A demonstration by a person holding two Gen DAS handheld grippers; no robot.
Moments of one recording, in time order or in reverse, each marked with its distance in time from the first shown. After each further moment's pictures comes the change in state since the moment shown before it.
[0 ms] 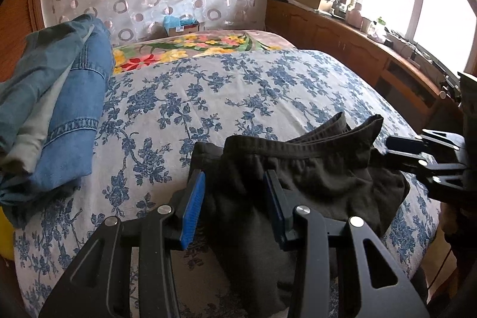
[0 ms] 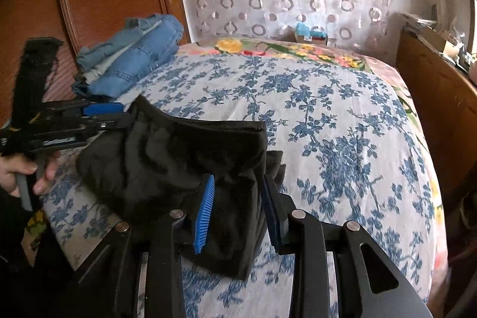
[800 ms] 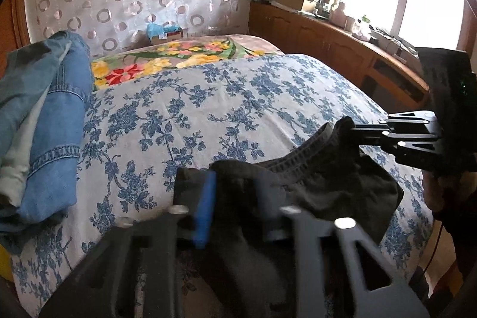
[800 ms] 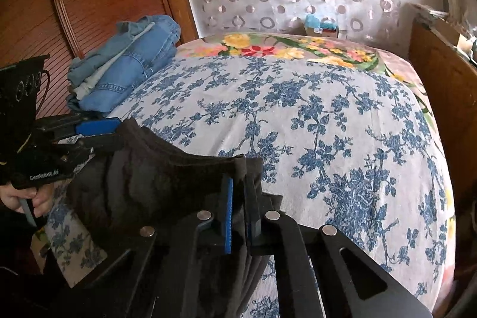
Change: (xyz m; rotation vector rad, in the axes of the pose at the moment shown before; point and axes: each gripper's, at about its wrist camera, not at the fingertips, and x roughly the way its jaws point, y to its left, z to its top) left arm 0.011 -0.005 0.016 0.052 -0.026 -0.068; right arm 0.041 -0.020 0.036 0.015 0.024 0.075
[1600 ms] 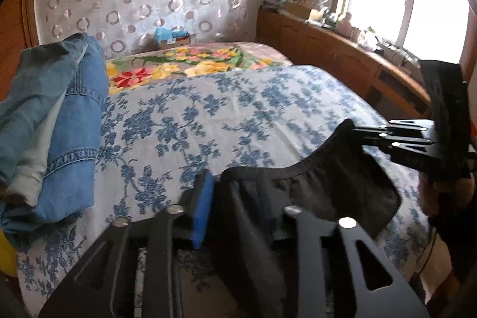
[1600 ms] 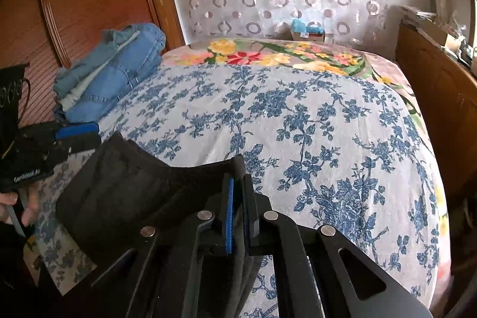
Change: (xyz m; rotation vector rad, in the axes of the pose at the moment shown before) left arm -0.015 0.012 0.003 -0.034 -0.038 0.003; right arm 0.001 0.000 0.005 0.029 -0.034 -0.064
